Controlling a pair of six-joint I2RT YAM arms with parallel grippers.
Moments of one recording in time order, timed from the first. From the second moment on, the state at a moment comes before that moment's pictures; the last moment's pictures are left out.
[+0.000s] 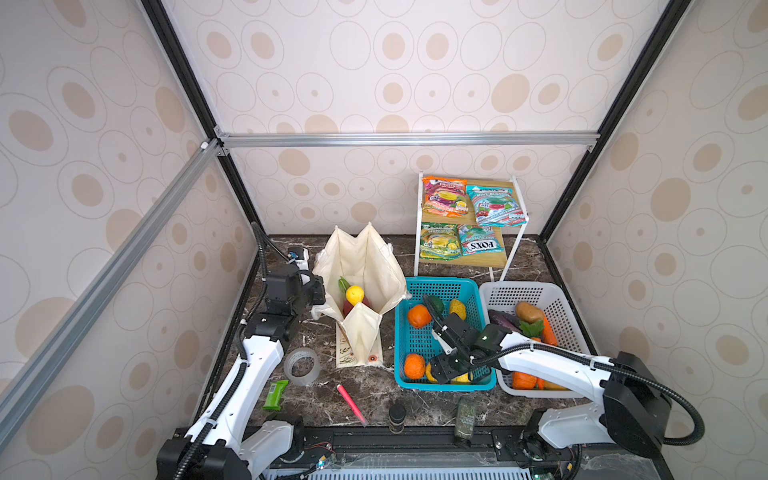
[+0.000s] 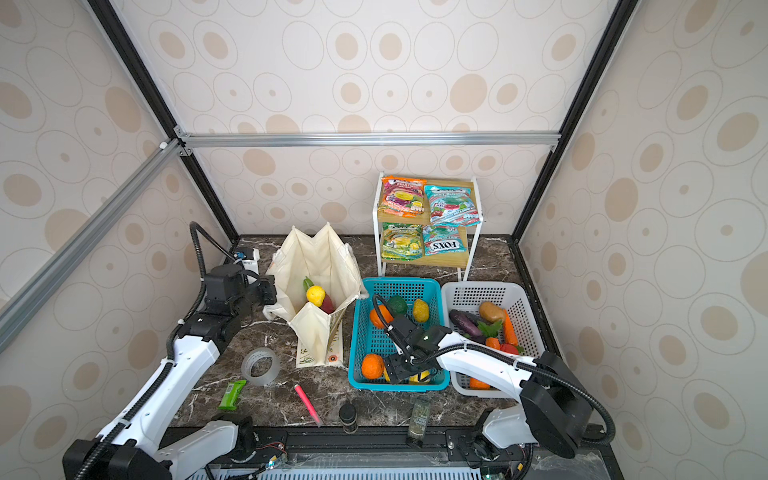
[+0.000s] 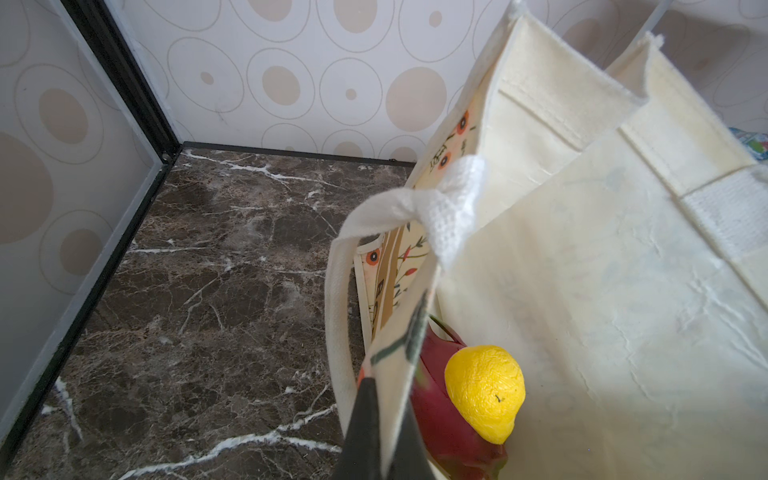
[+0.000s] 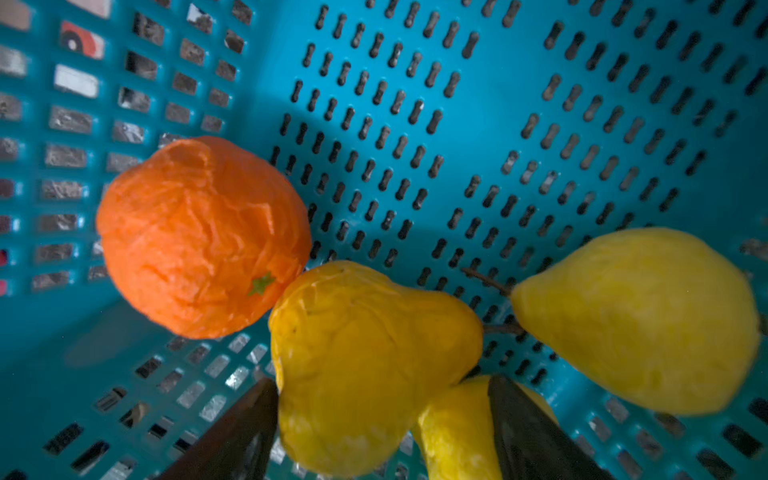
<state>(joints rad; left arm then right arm) -0.12 1.06 0.87 -0.28 -0.01 -0.16 0.83 1.37 0.82 -0.71 -0.05 0.44</state>
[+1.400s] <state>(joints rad) -0.12 1.06 0.87 -0.28 -0.01 -0.16 0.73 1.39 0.87 -0.60 0.01 0.32</state>
